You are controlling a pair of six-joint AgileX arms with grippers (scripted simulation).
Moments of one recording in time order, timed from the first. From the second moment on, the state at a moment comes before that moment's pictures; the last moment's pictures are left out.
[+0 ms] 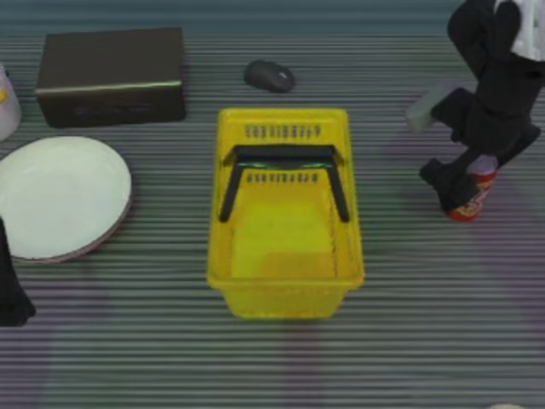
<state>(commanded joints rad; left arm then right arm) 0.00 0.00 0.00 0.00 0.00 0.00 0.23 2.24 1.74 -1.07 0.00 -0.51</state>
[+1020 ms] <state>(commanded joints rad) 0.00 0.00 0.00 0.00 0.00 0.00 0.23 2.24 1.74 -1.07 0.00 -0.51</state>
